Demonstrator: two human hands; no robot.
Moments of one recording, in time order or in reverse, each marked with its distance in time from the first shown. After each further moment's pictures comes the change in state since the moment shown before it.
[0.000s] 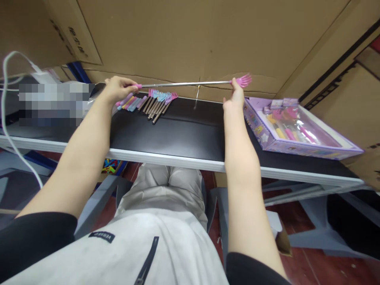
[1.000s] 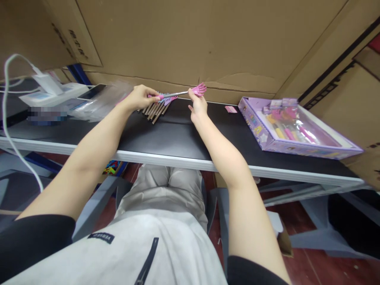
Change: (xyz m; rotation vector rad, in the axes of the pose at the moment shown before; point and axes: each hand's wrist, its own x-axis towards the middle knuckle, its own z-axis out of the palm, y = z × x) left_hand -0.014 0.072 0.026 -0.080 -0.121 0.068; right_hand -0.053 0.076 0.056 -0.206 -0.332 -0.106
